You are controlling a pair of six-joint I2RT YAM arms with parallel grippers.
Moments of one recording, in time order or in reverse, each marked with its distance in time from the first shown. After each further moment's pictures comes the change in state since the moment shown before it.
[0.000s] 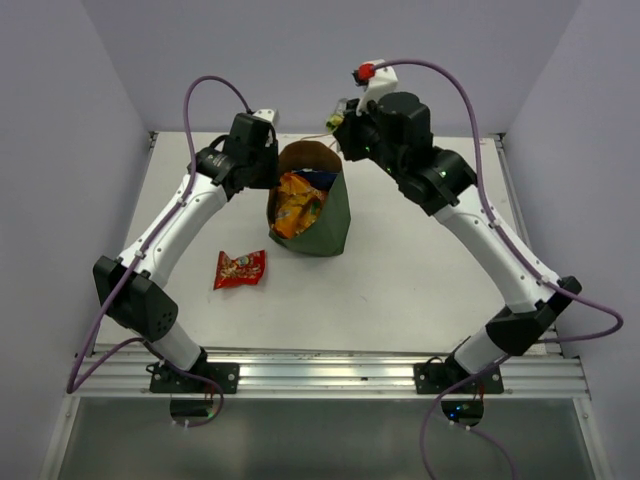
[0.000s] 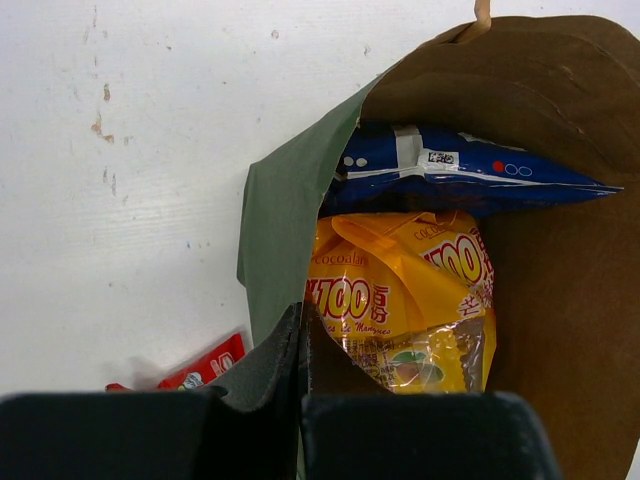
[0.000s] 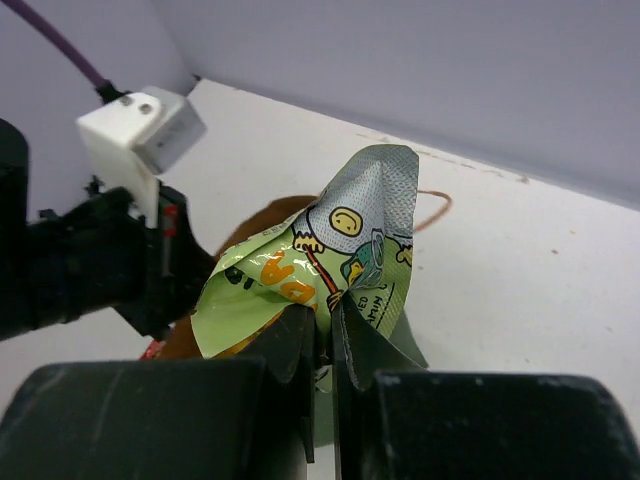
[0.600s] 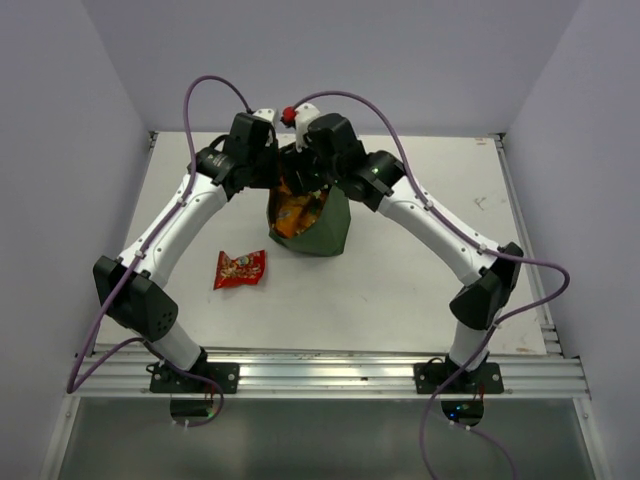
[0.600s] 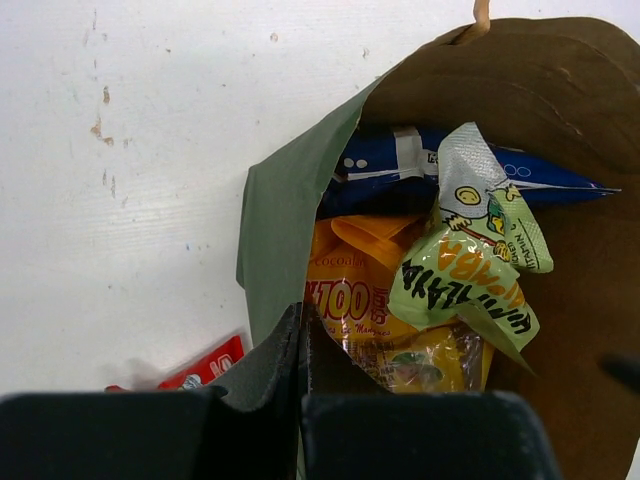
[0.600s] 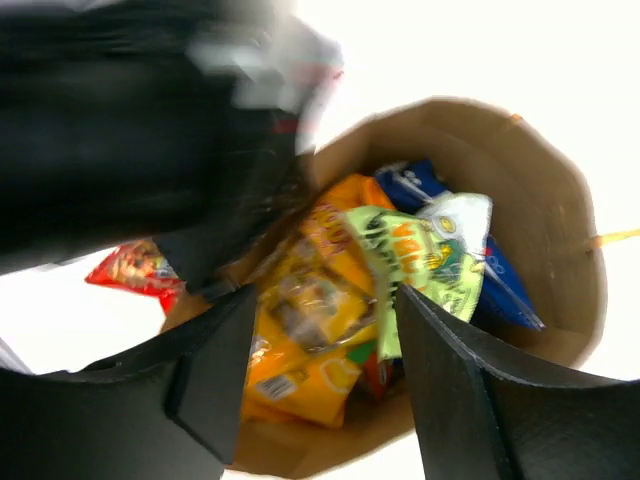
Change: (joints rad) left arm 0.000 0.000 0.000 0.006 0.000 0.000; right arm 0.094 0.262 0.079 -0.099 -0.164 -0.087
